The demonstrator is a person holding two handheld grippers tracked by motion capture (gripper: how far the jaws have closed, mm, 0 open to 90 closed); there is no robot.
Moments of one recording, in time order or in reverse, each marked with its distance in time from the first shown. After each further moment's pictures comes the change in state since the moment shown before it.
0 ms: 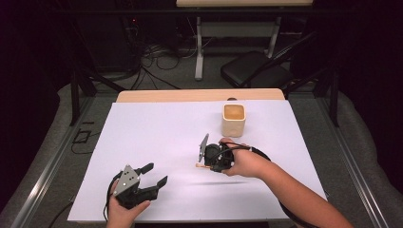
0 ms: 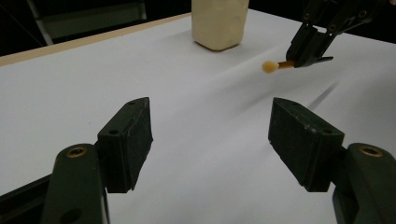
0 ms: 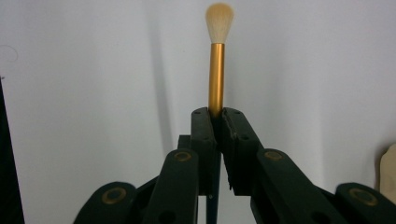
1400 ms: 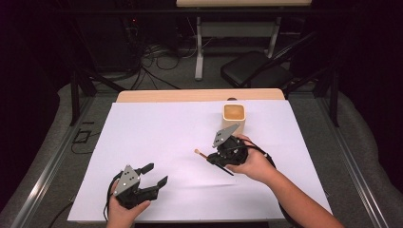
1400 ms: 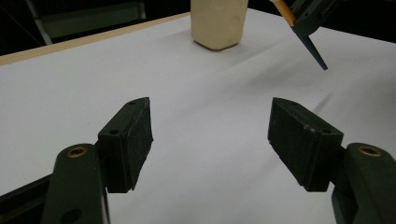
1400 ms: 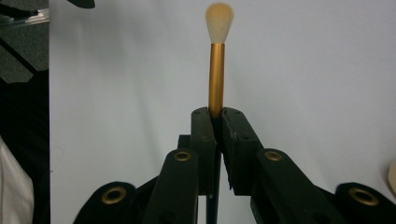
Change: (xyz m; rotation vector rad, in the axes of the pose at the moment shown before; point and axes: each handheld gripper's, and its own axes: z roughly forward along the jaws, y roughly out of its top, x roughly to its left) left arm 0.000 0.000 0.000 0.004 -0.004 0.003; right arm -0.008 -0.034 -0.022 -0.436 0.026 0.235
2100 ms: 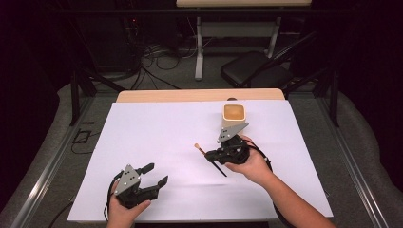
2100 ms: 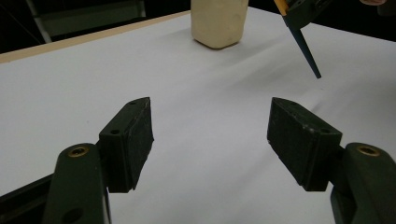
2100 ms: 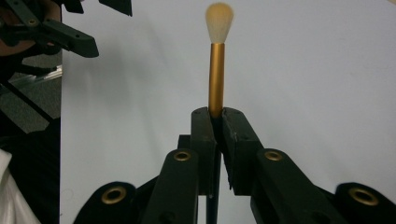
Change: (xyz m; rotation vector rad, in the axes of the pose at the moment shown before) left arm 0.000 0.000 0.002 0.005 -0.001 -0.004; right arm -0.007 -0.011 0.003 -0.159 0.025 0.122
